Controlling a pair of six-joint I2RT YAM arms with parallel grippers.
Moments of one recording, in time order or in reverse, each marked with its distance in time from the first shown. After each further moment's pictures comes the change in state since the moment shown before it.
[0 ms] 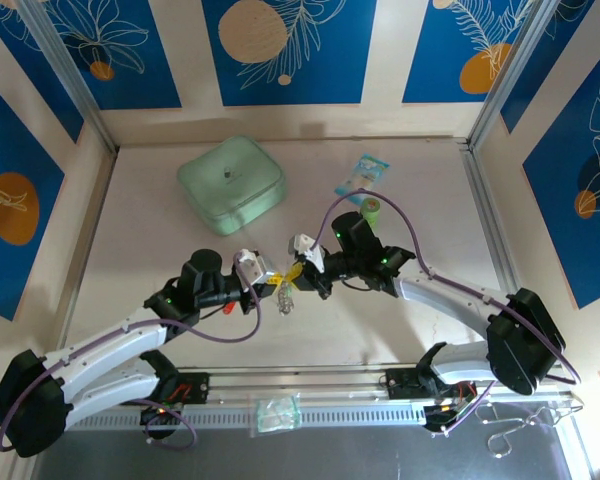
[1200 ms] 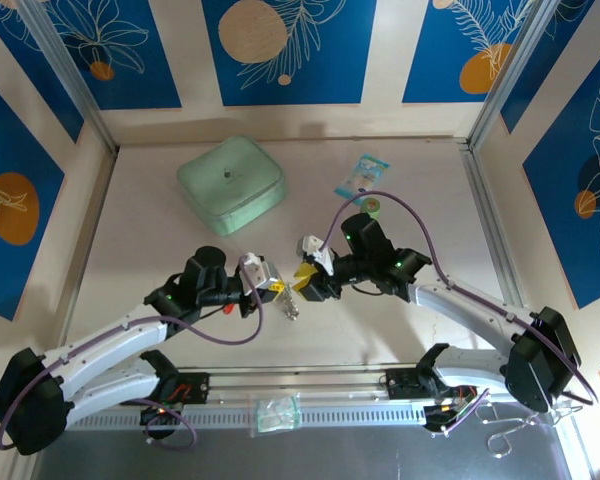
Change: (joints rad) left arm -0.004 0.015 0.046 -0.110 0.078 0.071; right arm -0.003 -0.113 -0.001 -0.126 0.015 0.067
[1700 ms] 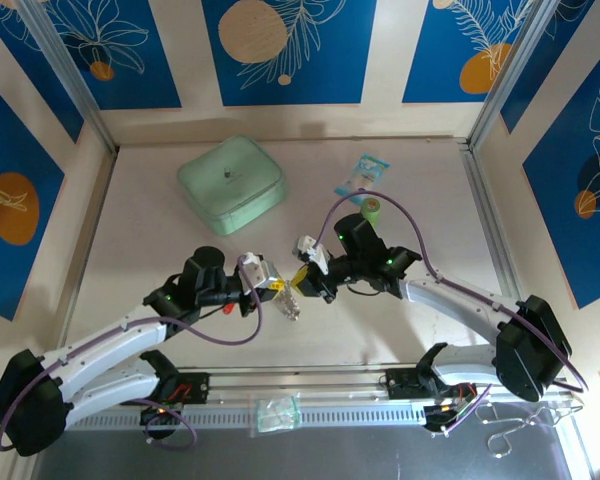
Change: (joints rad) left arm 0.000 -0.010 -0.003 0.015 -0.012 0.000; right arm 0.003 0.068 0.001 0.015 -0.009 0.059
